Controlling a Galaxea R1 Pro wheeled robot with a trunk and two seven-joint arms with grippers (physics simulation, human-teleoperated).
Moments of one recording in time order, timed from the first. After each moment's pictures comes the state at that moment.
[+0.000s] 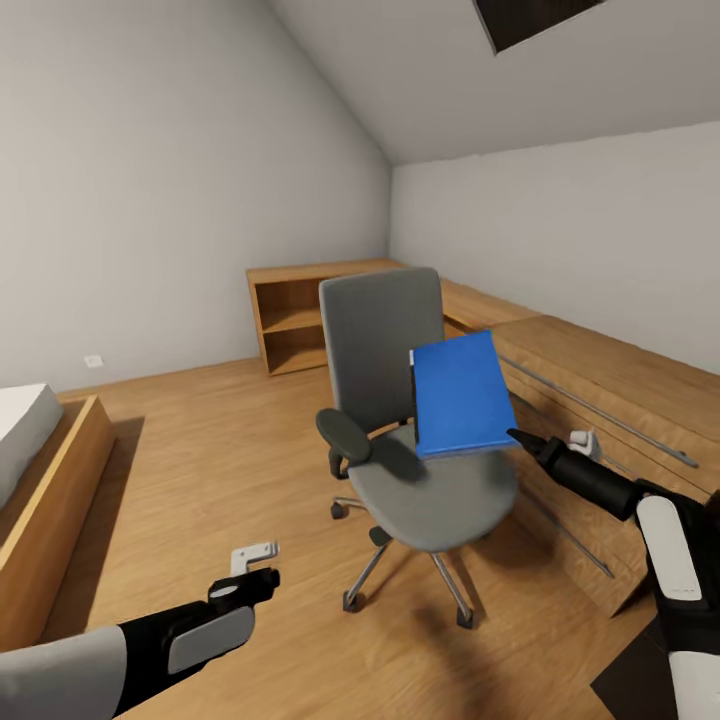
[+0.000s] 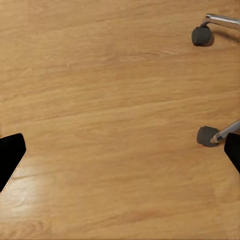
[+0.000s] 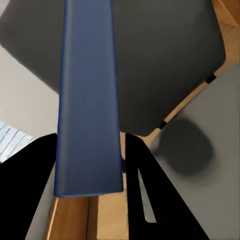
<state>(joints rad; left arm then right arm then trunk) -0.77 0.30 -1.47 -0.91 1.60 -0.11 0.77 -0.53 -0.21 -0.35 -1.35 -0.72 0.87 0.45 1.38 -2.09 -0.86</state>
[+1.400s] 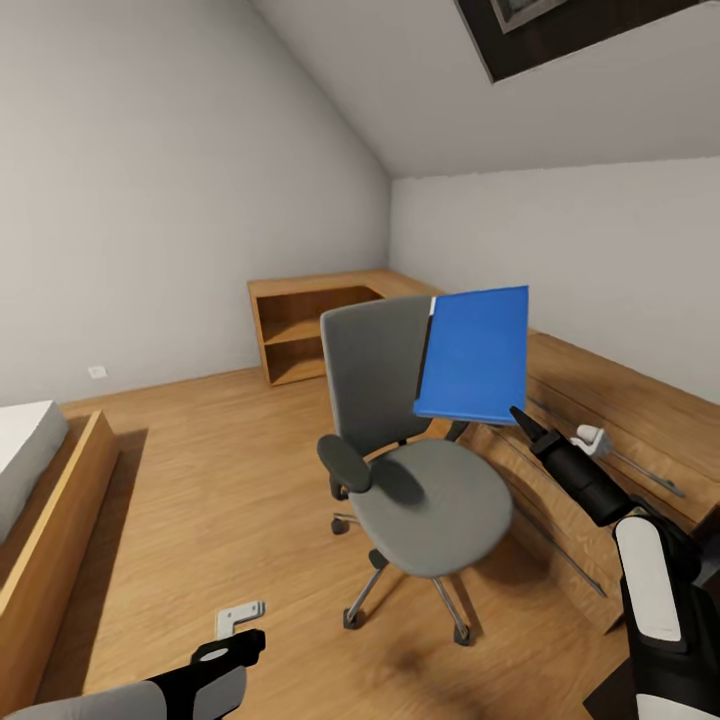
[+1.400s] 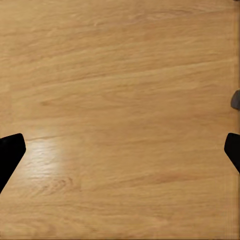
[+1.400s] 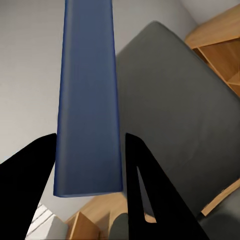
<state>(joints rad) -0.65 0.09 -1.63 -0.33 1.79 -0.16 0.45 -0.44 -0.05 -0.37 -1.55 -0.72 0.58 0.41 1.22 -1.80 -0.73</state>
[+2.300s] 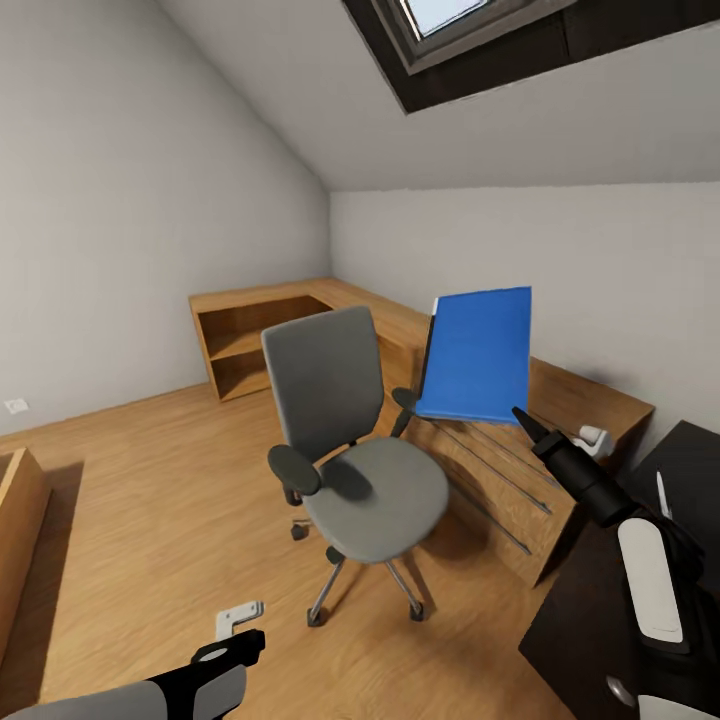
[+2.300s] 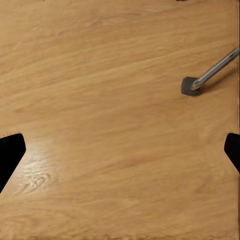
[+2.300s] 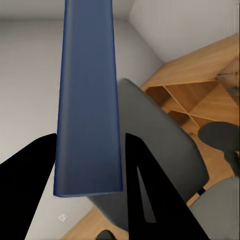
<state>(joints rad) -0.65 0.09 -1.63 -0.33 1.83 -0.17 0.45 -0.43 -0.05 -0.38 -1.55 -0.72 0.57 0.41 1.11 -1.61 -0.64</state>
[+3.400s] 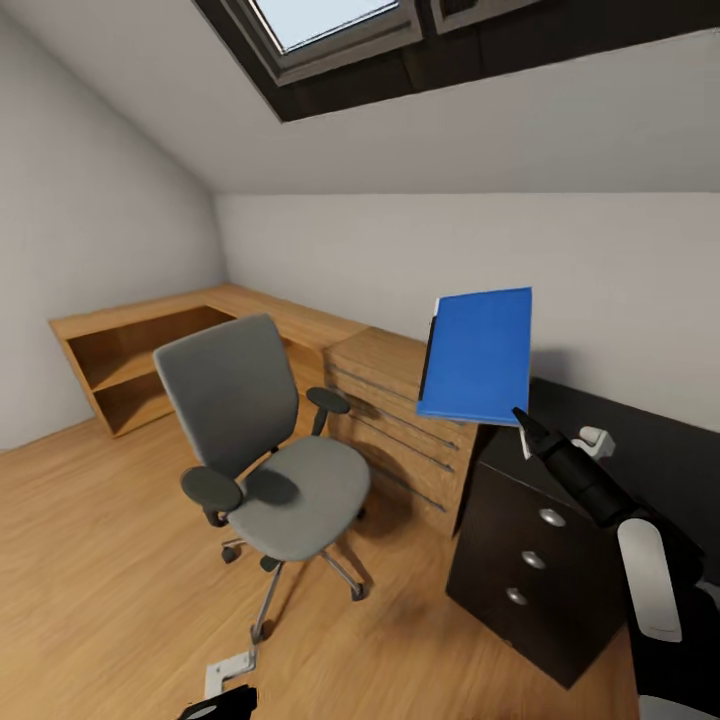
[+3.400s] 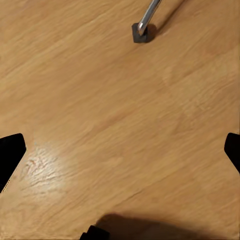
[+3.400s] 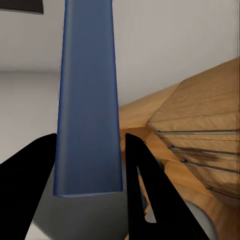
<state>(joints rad) -0.54 0.09 -1.63 -0.33 1.84 -0.17 0.45 -0.43 -0.05 -0.38 -1.55 -0.72 0.57 0.41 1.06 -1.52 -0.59</state>
